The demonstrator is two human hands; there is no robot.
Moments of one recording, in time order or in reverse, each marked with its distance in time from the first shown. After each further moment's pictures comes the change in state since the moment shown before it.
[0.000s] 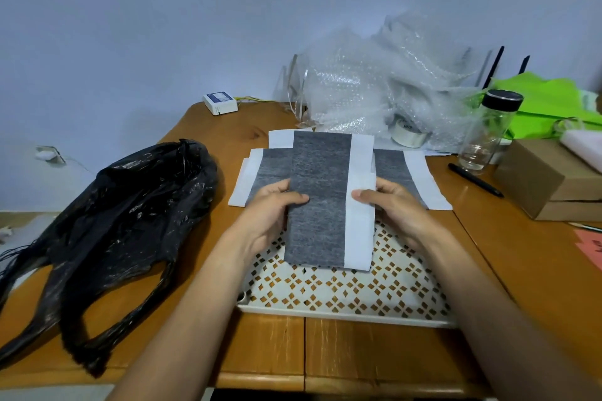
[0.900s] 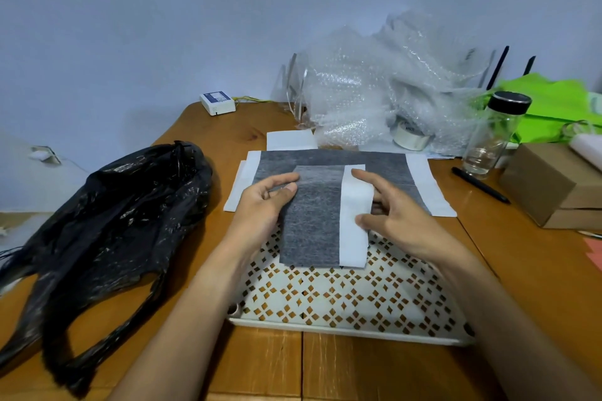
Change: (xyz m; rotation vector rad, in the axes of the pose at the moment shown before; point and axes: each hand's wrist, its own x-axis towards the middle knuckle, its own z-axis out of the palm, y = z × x) left_hand -0.008 0.011 0.000 0.129 0.159 0.186; right_hand -0.020 -0.016 0.004 -0.456 -0.093 -0.155
